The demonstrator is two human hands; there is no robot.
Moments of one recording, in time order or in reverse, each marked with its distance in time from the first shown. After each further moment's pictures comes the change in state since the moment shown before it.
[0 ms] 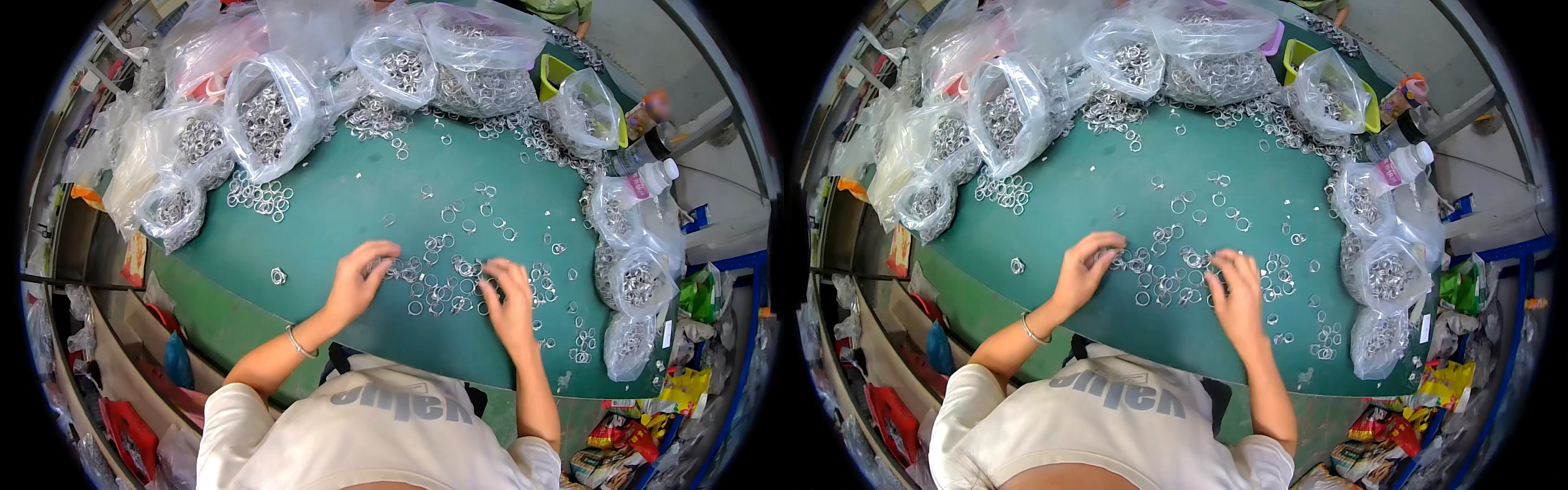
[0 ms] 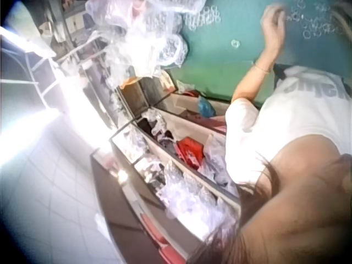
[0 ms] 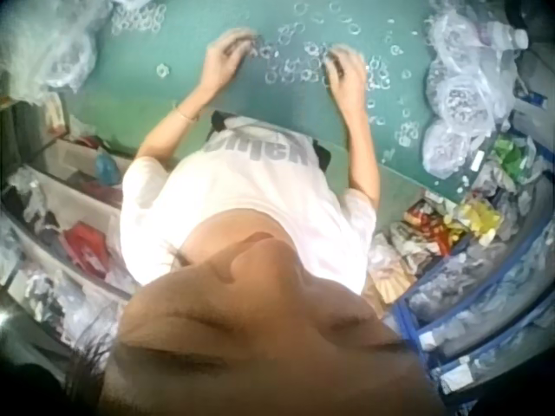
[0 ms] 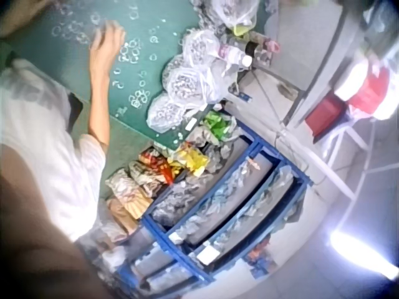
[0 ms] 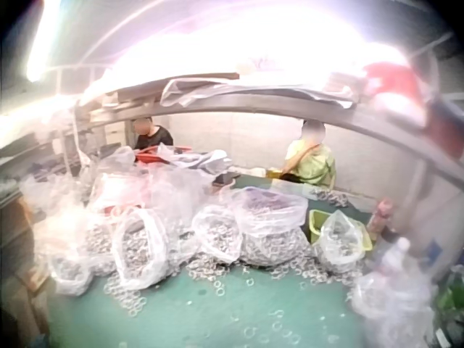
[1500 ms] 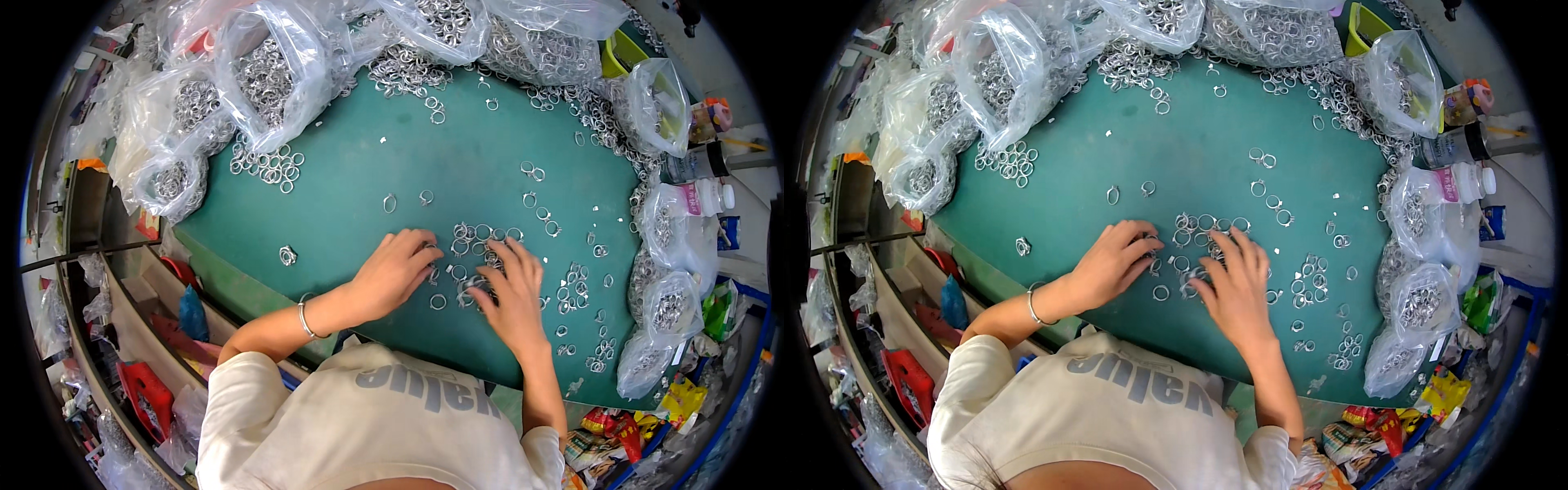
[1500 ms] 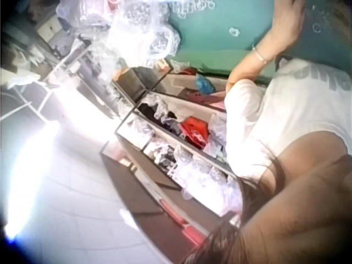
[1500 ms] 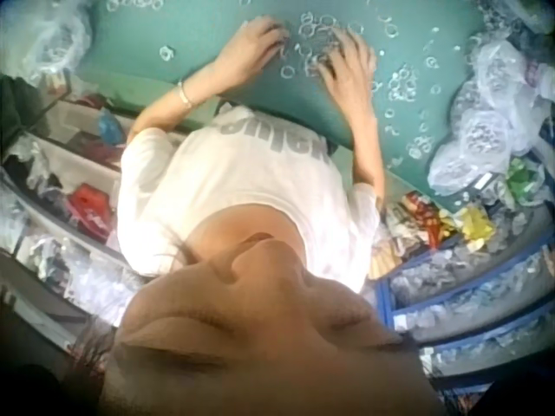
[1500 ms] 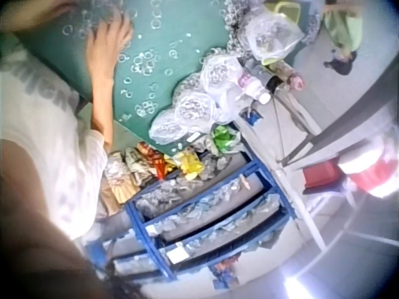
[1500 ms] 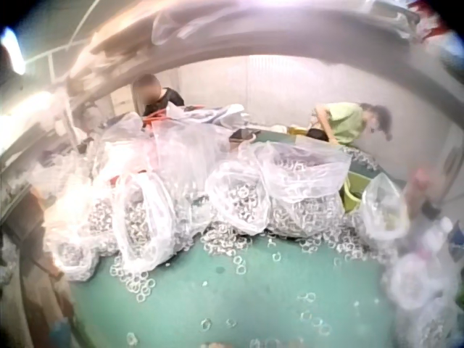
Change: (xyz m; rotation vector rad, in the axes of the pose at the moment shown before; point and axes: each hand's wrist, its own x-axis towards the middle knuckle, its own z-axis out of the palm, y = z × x) left_hand 0.014 0.017 0.000 0.391 -0.361 0.078; right_hand 0.021 -0.017 0.019 -0.152 -0.311 -0.138
